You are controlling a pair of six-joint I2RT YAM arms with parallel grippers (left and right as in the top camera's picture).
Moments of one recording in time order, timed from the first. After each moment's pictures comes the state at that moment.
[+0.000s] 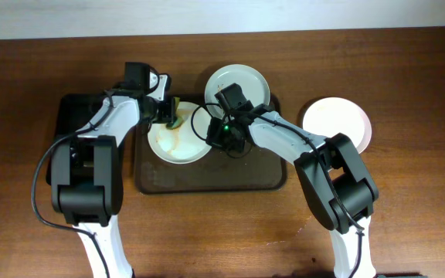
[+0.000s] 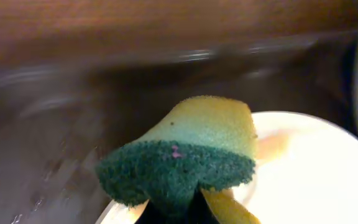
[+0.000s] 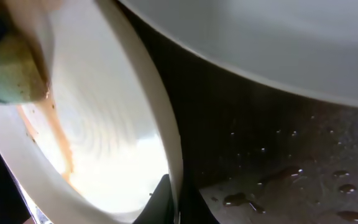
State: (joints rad) left arm -0.08 2.15 1.49 -0.53 0.23 -0.04; right arm 0.54 2.17 1.47 -0.46 -0.37 0.81
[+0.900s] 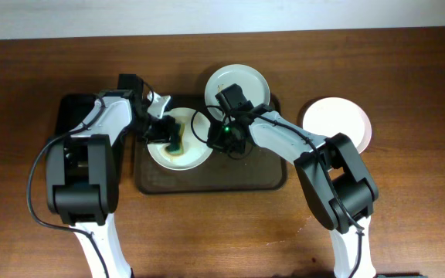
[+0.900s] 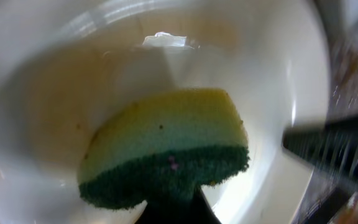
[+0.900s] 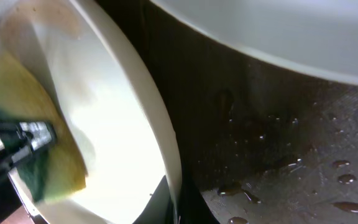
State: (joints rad) left arm -0.04 2.16 1.47 -0.80 0.55 0.13; right arm 0.53 2.17 1.47 -0.49 -0.39 0.77
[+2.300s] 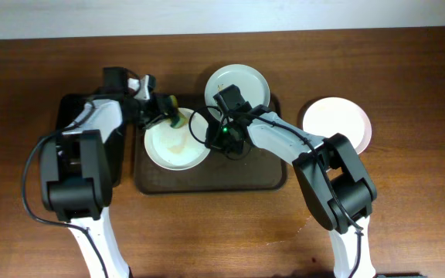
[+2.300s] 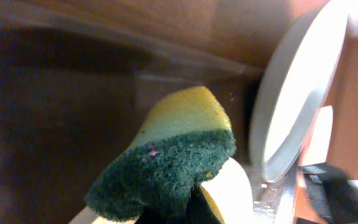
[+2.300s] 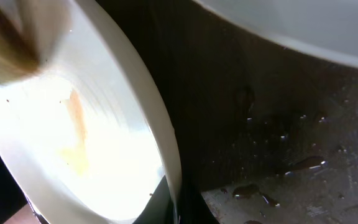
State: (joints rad) left arm 0.05 2.19 1.46 -0.42 0.74 -0.33; right arm 0.54 2.17 1.47 -0.47 -0.40 0.78
